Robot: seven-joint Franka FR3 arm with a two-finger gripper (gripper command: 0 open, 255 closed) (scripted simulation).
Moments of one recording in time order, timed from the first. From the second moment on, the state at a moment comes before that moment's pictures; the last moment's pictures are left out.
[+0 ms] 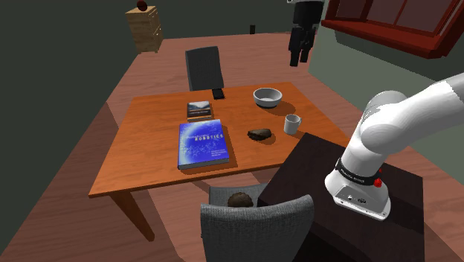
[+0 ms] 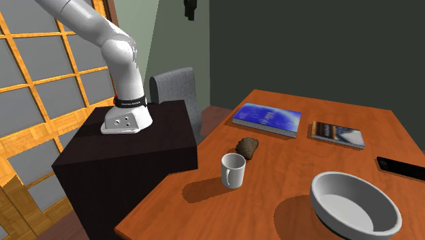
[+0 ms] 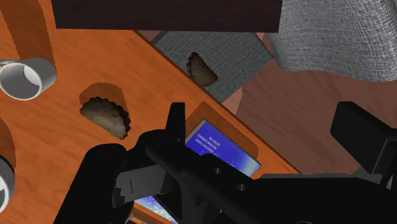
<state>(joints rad) 0.02 -0.79 -0.06 -2.32 0.11 1.44 -0.04</state>
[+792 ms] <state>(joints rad) -0.05 -0.77 -0.14 -2.58 0.00 1.74 -0.13</state>
